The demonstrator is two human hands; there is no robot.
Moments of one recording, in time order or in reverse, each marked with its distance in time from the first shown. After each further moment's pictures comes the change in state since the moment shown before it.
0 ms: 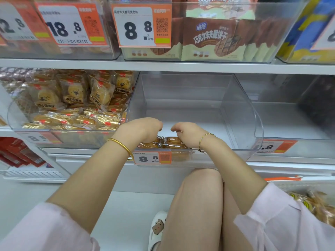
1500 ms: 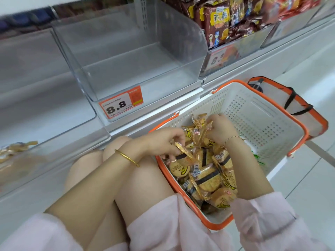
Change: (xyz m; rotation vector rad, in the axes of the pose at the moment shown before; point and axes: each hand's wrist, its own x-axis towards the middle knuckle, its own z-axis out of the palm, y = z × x) left_hand 0.047 0.355 0.080 -0.515 -0.399 0.913; right_hand -0.282 0.328 0.031 0.171 0.381 0.889
